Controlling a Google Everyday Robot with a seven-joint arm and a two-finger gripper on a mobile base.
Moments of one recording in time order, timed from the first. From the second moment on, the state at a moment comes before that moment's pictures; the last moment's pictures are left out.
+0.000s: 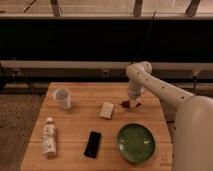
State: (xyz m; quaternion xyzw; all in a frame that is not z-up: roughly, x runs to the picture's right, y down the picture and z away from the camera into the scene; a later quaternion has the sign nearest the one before) arm 0.170 0.102 0.892 -0.37 -0.06 -0.11 0.92
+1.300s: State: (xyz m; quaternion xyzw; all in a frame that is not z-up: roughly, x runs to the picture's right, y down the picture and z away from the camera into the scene) arm 0.149 0.101 0.868 -0.36 -0.09 -0.15 0.92
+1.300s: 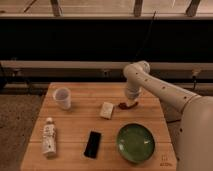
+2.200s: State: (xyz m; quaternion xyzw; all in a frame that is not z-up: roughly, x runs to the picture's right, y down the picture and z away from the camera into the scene) arm 0.153 0.090 0.898 -0.34 -0.08 -0.15 0.92
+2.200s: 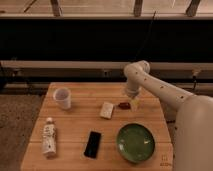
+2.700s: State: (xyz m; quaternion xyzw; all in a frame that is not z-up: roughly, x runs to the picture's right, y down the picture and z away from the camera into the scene) arm 0.154 0.104 0.917 -0.36 -0.08 -0.15 0.92
